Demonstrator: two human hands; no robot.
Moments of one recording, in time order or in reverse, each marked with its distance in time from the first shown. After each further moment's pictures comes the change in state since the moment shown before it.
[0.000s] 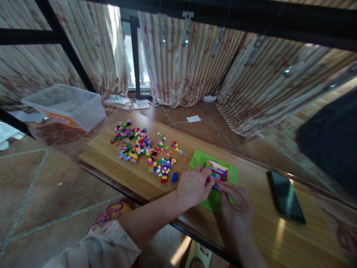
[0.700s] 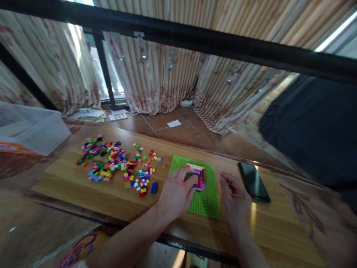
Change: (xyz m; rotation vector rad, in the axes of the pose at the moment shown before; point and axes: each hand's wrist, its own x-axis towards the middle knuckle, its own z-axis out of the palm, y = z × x) left_hand -0.004 0.005 0.000 0.060 0.099 0.235; right_hand 0.025 0.017 -0.024 0.060 0.287 0.429
